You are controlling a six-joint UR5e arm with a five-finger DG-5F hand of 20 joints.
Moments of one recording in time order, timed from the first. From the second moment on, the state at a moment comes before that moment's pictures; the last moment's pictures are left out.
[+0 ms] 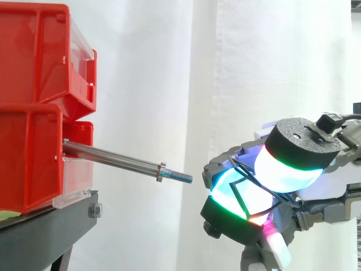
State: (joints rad) arm 0.11 -2.26 -1.22 -2.90 -1.56 -0.33
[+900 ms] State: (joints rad) arm 0.11 -2.26 -1.22 -2.90 -1.55 -0.31
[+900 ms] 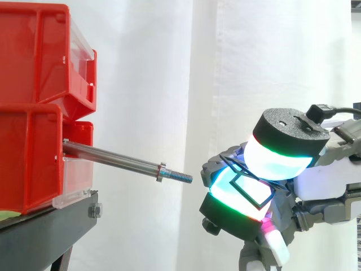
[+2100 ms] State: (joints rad) arm 0.12 -2.26 -1.22 -2.90 -1.55 -0.31
